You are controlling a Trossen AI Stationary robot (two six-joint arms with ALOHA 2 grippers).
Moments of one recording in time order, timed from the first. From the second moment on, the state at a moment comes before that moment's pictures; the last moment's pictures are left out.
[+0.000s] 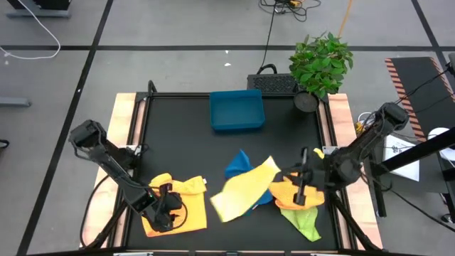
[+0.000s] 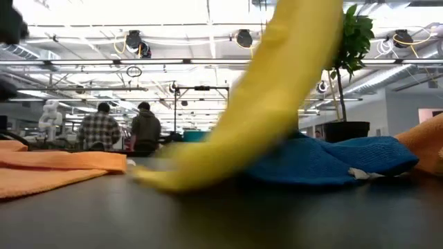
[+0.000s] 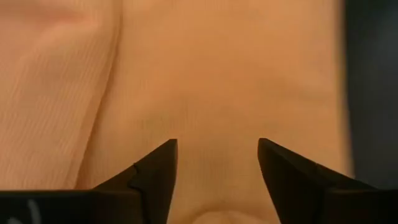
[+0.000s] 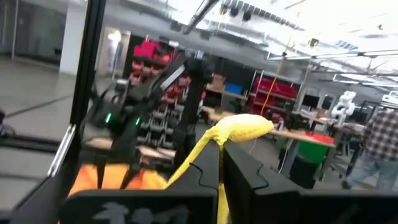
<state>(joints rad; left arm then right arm) -0.86 1.56 0.76 -0.42 -0.24 -0.99 0.78 1.03 0.51 0.82 0.92 -0.47</state>
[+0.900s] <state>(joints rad) -0.73 1.27 0.76 -0.49 -0.53 -0.89 0.78 1.02 0.51 0.76 0.91 -0.45</state>
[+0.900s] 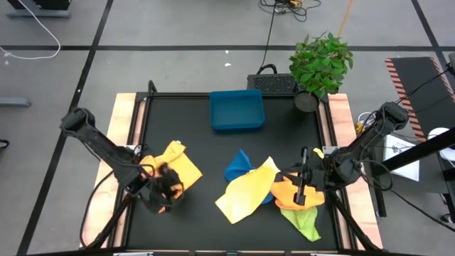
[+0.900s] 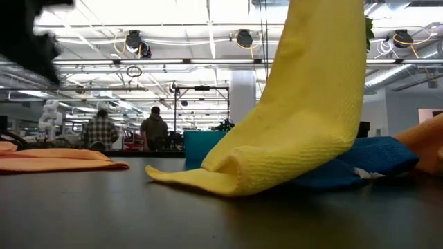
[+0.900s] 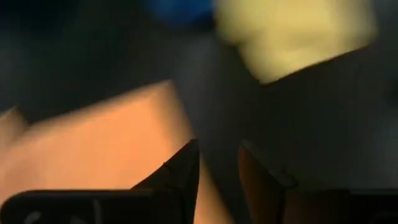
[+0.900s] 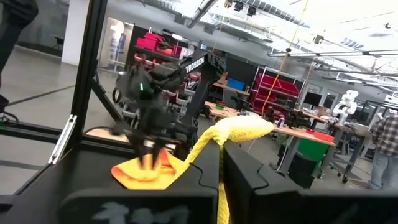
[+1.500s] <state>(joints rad) -0.38 1.76 0.76 0.30 -0.38 -0.41 0.78 1.02 0.51 0.73 0.88 -0.41</state>
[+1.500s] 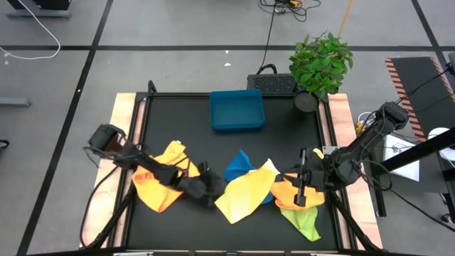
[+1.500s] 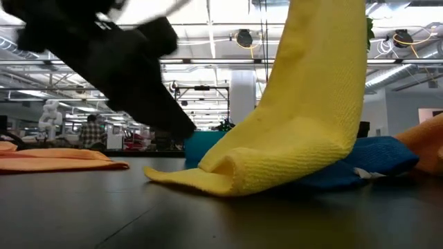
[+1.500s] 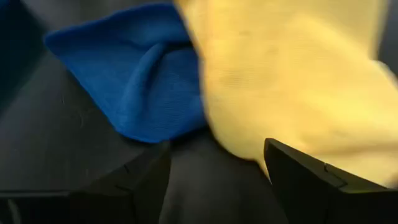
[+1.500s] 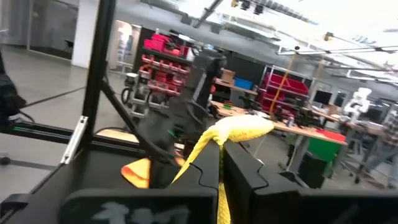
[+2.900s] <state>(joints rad) -0.42 1.27 0.78 -0.12 -0.39 -0.38 0.78 1.02 0.51 0.47 0.86 -0.15</state>
